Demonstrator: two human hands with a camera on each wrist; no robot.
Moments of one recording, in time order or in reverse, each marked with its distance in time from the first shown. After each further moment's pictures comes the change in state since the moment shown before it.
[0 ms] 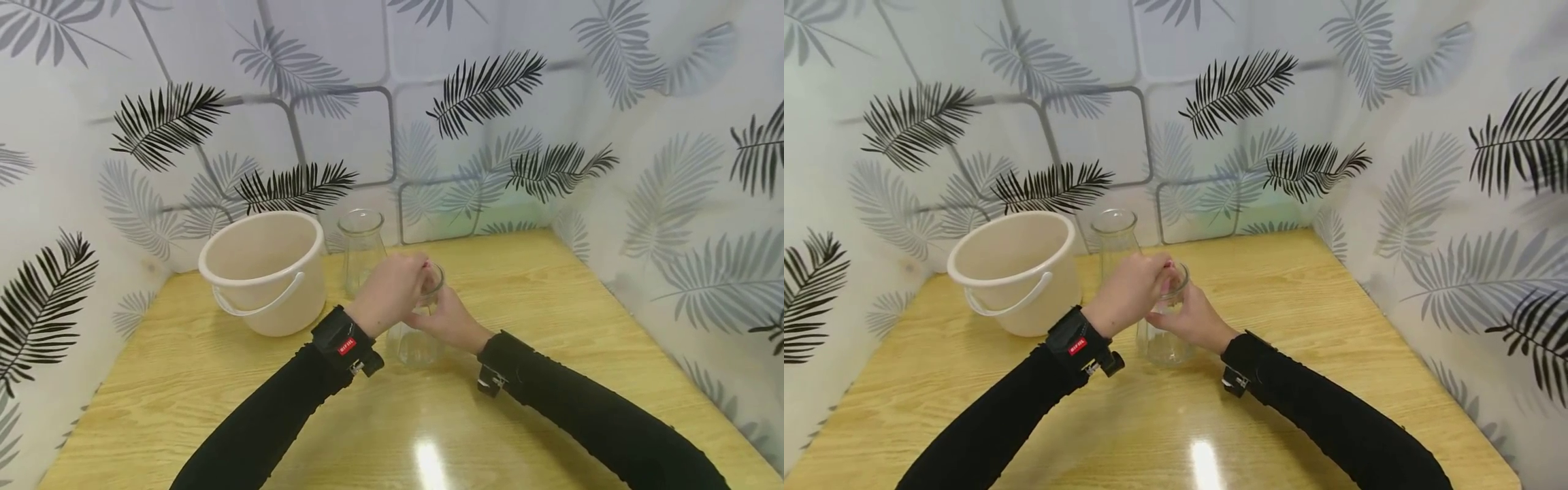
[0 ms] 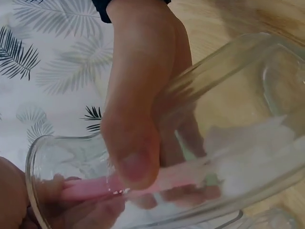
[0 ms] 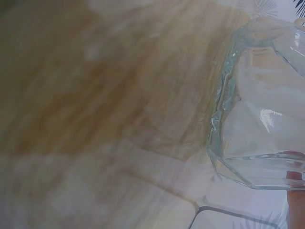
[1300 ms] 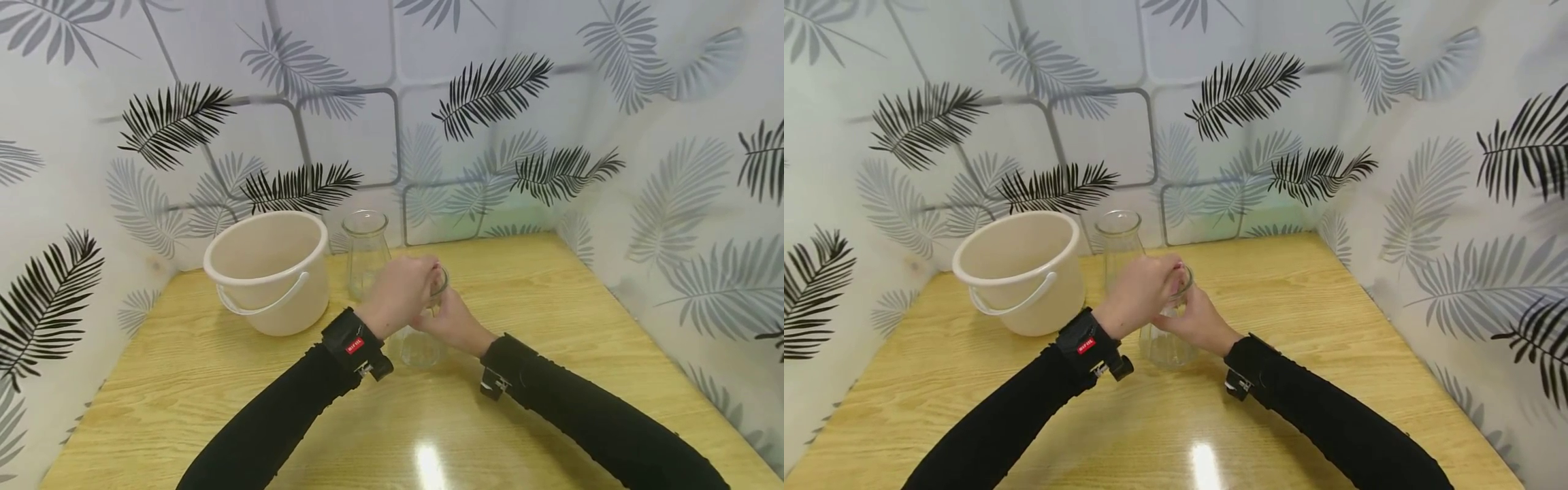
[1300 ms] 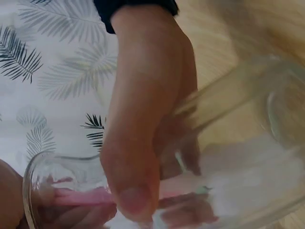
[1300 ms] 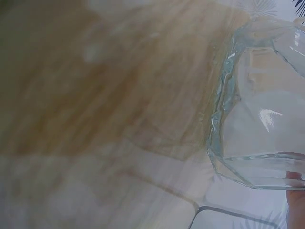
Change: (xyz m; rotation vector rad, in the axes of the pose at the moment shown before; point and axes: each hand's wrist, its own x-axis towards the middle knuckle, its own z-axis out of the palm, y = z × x) left_hand 0.001 0.001 0.006 0.010 0.045 0.013; right_hand -0.002 -0.004 0.000 -0.026 -0.012 0.003
